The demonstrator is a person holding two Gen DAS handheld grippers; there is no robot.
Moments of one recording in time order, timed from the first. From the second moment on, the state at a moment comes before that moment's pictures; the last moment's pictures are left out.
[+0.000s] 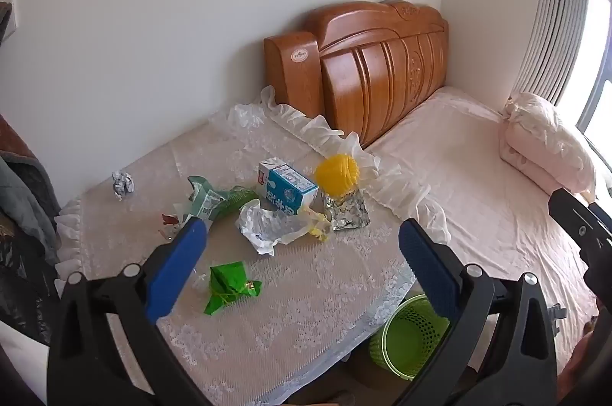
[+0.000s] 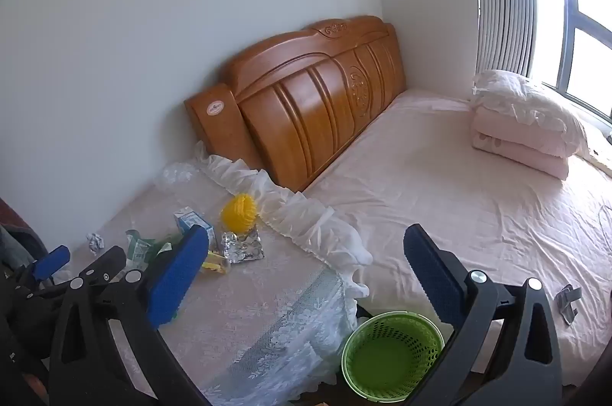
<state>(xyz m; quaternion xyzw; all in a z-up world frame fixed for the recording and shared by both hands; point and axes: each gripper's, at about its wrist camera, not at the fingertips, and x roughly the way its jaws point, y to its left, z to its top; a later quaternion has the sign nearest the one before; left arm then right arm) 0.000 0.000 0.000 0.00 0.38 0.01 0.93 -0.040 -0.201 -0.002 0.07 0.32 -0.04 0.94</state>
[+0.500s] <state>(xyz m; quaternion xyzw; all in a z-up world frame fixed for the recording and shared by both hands) 0.006 0.001 -0.001 -0.01 0.39 0.02 0.92 -0.033 -0.203 -0.011 0.09 0.33 -0.03 0.94</state>
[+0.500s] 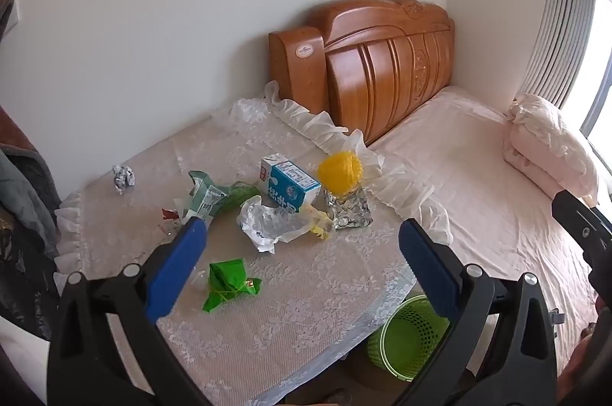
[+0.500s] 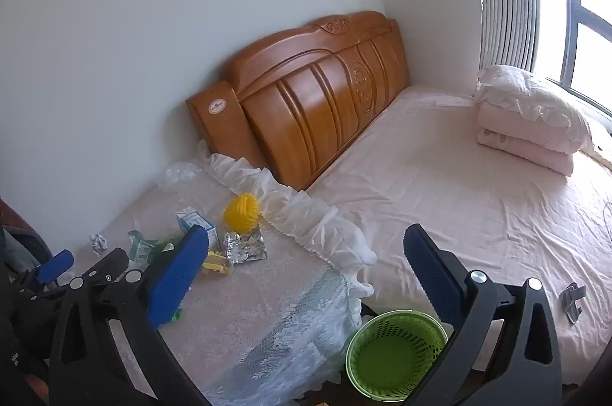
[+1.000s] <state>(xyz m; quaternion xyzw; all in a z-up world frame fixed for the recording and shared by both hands) 0.009 0.006 -0.006 -0.02 0.40 0.02 0.92 -0.028 -0.201 -0.014 0.09 0.33 -0.03 0.94</state>
